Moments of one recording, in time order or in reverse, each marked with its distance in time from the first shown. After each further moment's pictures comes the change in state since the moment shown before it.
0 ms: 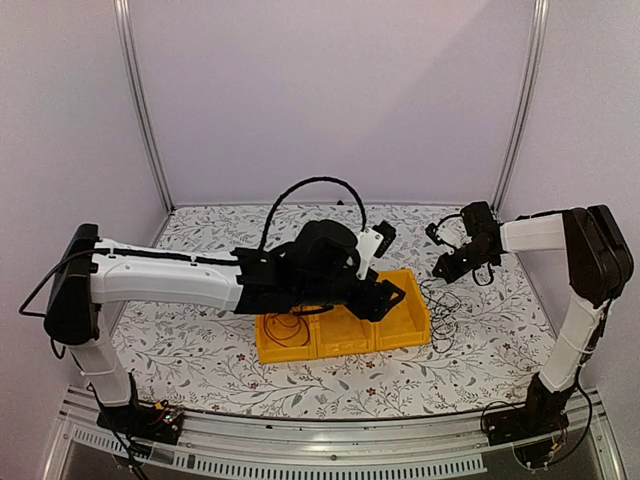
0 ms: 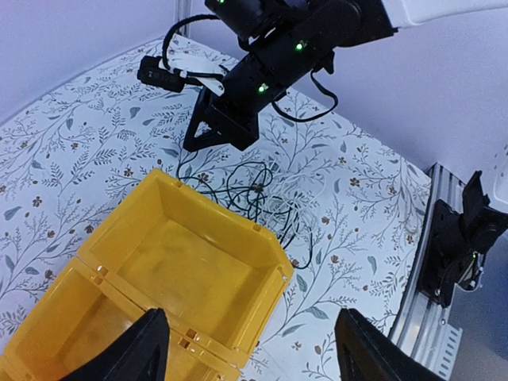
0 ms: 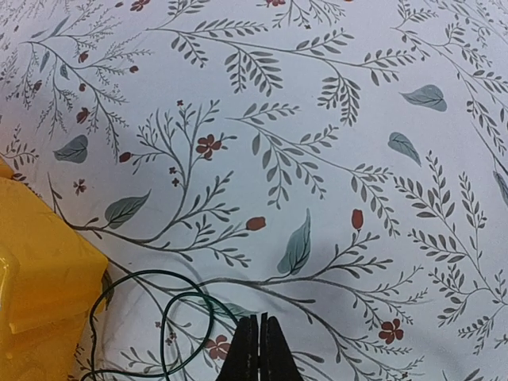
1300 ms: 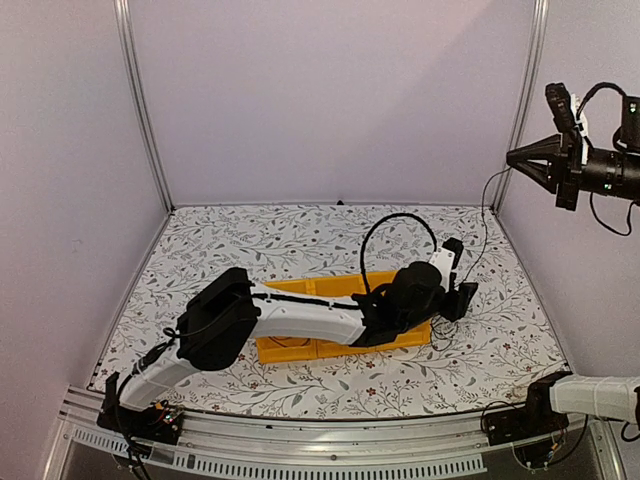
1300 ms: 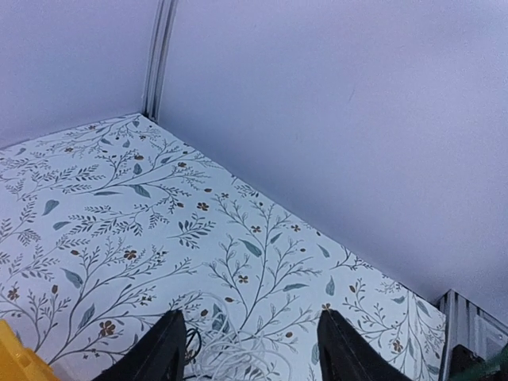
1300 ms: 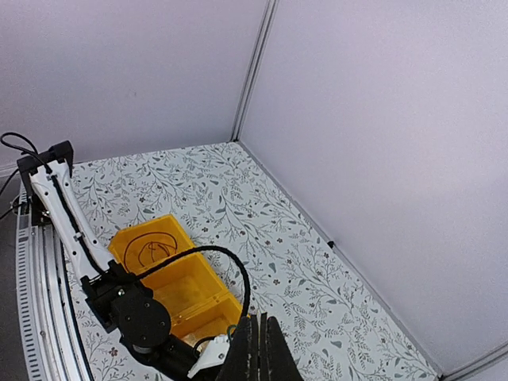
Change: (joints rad) left arm -0.071 0.748 0.664 0.435 -0.172 -0.052; right arm -0.001 -0.829 0.513 -0.657 -0.393 -0.179
